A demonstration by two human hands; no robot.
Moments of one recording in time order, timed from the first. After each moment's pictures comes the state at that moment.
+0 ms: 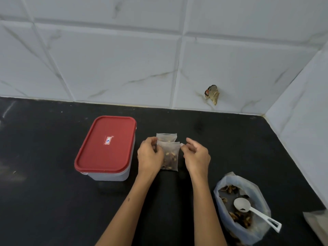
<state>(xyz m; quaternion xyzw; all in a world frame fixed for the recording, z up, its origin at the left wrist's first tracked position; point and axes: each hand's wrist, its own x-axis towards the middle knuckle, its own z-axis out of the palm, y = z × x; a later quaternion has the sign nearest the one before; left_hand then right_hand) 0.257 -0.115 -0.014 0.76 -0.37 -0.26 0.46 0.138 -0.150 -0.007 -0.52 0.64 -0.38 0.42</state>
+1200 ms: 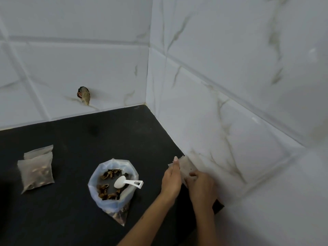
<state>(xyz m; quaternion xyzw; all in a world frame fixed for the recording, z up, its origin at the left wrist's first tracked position) -0.118 -0.060 -0.002 0.55 -0.39 -0.65 0.36 -0.196 -0.036 -0.010 -0.38 0.89 -0.21 0.13</state>
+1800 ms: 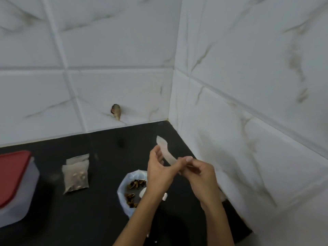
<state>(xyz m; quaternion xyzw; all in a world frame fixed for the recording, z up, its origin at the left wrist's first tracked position) -0.024 -0.071 0.063 0.48 -0.44 -0.53 0.54 -0.128 -0.040 0.080 -0.52 0.56 -0.52 0.39</state>
